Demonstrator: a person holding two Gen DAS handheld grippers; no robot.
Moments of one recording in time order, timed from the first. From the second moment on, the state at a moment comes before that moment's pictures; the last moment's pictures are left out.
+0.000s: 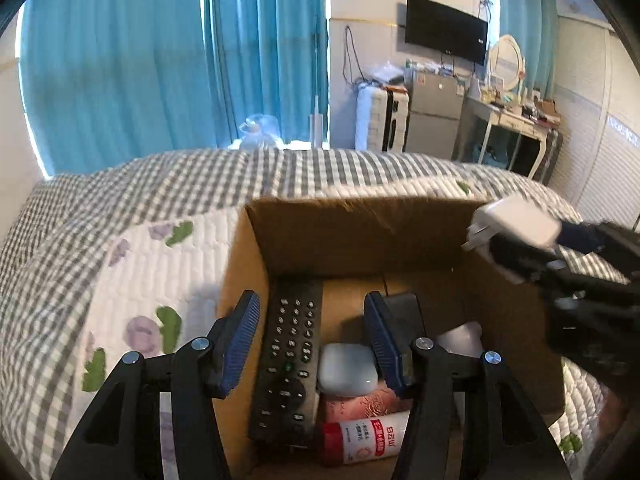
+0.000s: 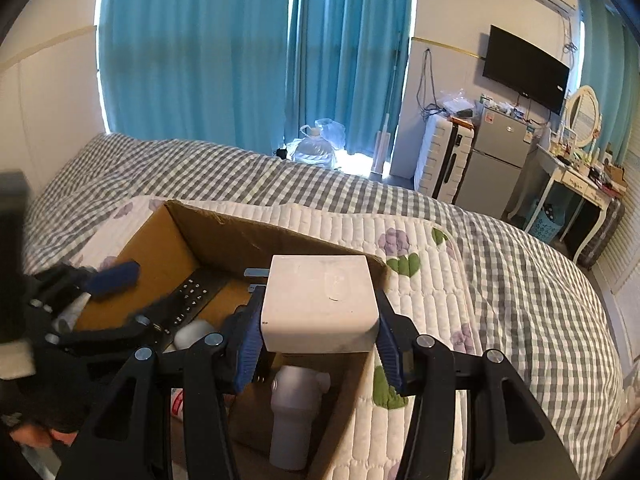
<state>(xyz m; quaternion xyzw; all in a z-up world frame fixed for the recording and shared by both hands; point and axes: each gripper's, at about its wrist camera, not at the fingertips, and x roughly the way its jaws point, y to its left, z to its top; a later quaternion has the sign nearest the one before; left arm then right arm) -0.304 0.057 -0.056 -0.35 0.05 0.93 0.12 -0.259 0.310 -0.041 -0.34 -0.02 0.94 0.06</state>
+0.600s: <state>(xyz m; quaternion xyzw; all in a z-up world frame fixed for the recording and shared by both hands) -0.210 0.034 0.076 -0.23 0.07 0.96 0.11 -0.195 0.305 0.038 -0.32 0.01 0.94 0.10</state>
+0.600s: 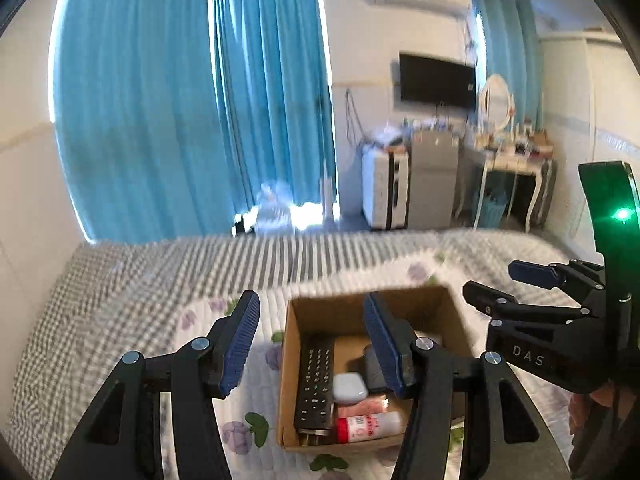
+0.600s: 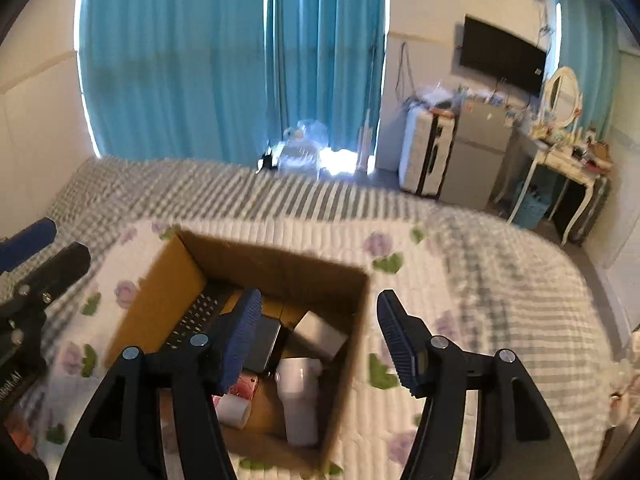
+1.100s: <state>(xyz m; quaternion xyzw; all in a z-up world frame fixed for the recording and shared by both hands) -0.094 0.000 0.161 -0.11 0.06 0.99 0.09 -0.060 0.248 0.173 -0.20 -0.05 0.97 0.12</state>
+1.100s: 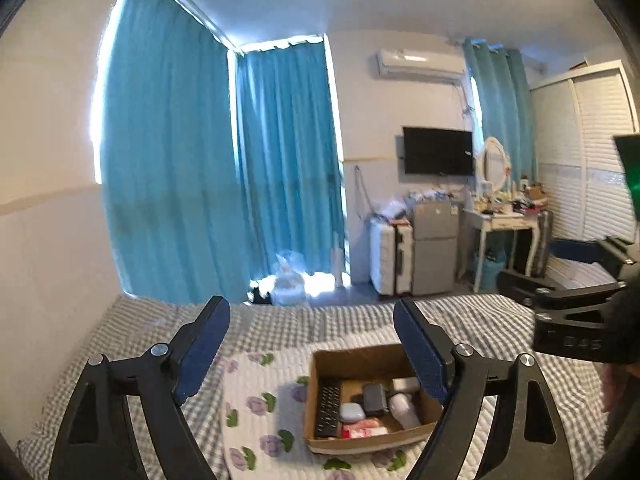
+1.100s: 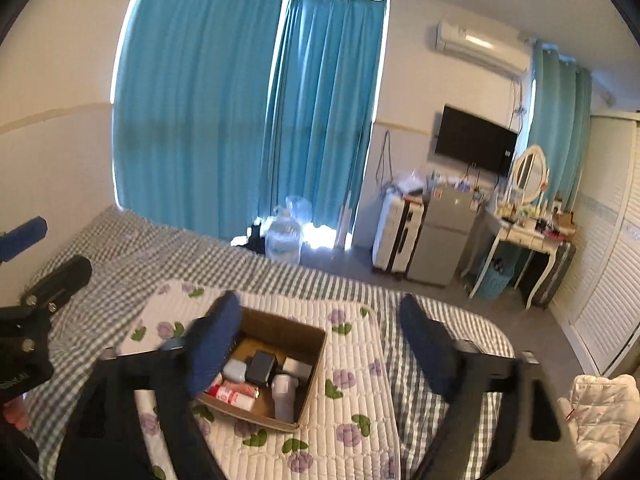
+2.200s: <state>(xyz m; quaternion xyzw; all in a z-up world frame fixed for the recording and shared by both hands) -0.129 -0.005 -0.004 -0.17 0.07 0.98 0.05 -0.081 0.274 -0.018 -0.22 0.00 0.96 0.16</state>
